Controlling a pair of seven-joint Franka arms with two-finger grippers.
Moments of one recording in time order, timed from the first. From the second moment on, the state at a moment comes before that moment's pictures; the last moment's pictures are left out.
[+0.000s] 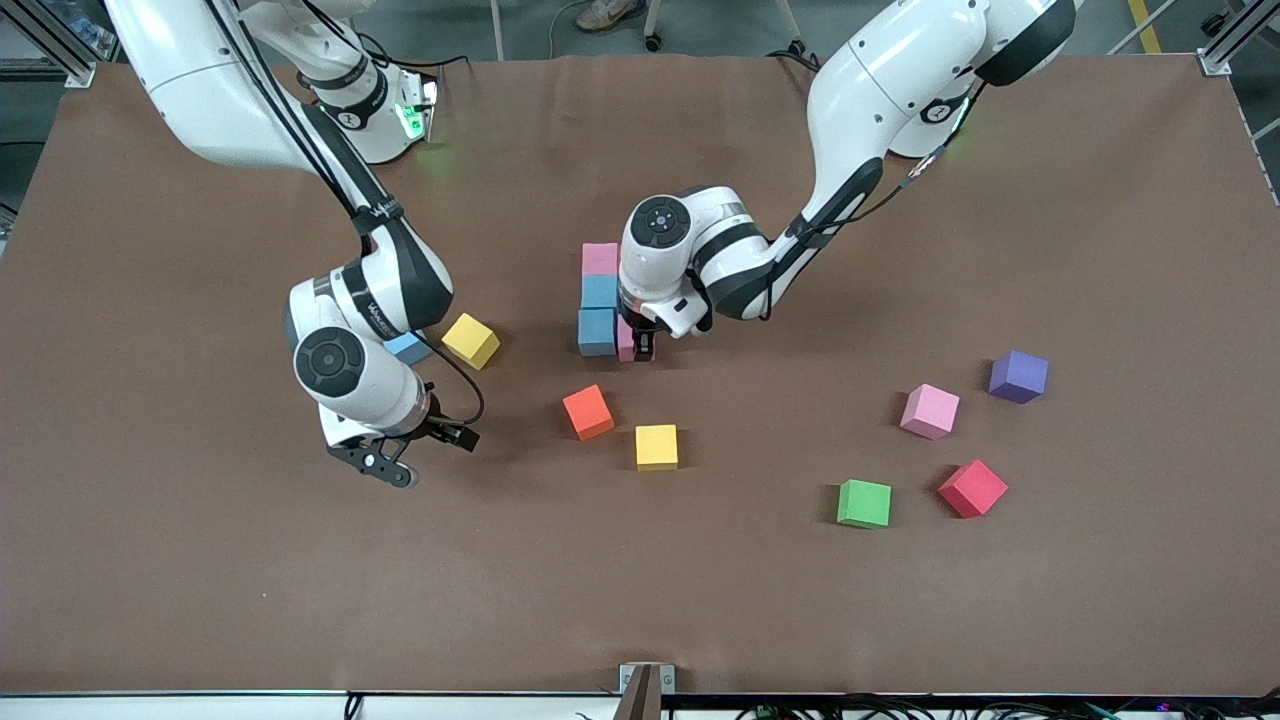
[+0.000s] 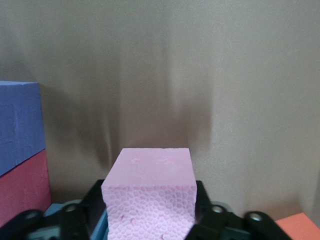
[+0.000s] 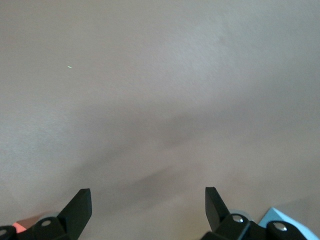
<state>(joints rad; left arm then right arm) -0.41 0.78 -0.52 -1.68 0.44 2.43 -2.69 0.15 0.55 0.21 -1.75 -0.13 2.26 0.88</state>
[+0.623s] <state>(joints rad) -0.41 0.78 -0.54 -1.65 0.44 2.38 -2.69 0.15 0.30 0.22 -2.27 -0.13 2.55 1.09</state>
